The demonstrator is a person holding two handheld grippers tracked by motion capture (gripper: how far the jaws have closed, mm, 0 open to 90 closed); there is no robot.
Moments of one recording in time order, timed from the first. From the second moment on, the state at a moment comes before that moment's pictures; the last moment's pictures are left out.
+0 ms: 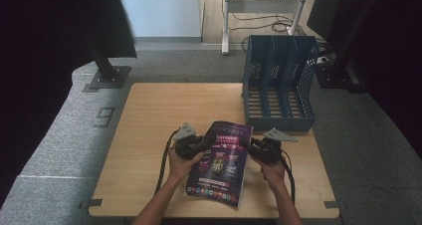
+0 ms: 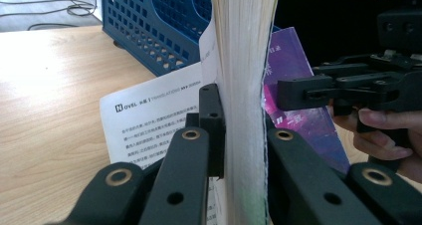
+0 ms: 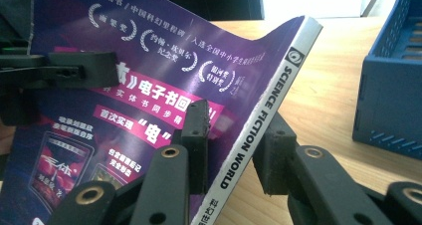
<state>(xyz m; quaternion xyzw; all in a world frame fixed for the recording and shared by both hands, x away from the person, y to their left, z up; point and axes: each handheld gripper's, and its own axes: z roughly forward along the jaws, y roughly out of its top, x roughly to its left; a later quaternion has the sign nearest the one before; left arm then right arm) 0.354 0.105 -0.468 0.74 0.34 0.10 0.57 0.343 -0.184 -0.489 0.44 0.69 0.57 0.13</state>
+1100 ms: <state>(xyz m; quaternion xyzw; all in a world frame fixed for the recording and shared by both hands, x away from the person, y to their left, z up) 0.352 0.104 -0.431 0.73 0.31 0.12 0.59 0.314 -0.186 -0.445 0.38 0.65 0.62 0.23</state>
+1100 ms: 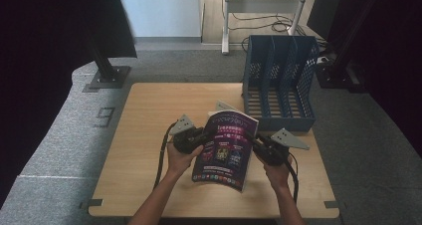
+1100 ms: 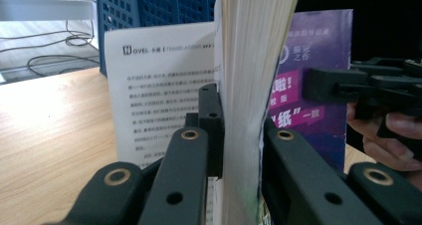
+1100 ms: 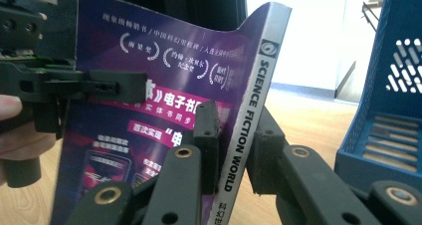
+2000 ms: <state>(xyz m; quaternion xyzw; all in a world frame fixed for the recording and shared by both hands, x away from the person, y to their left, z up) 0.356 0.100 -0.419 0.74 0.30 0.14 0.59 0.306 -0.187 -0.433 0.35 0.64 0.63 0.27</state>
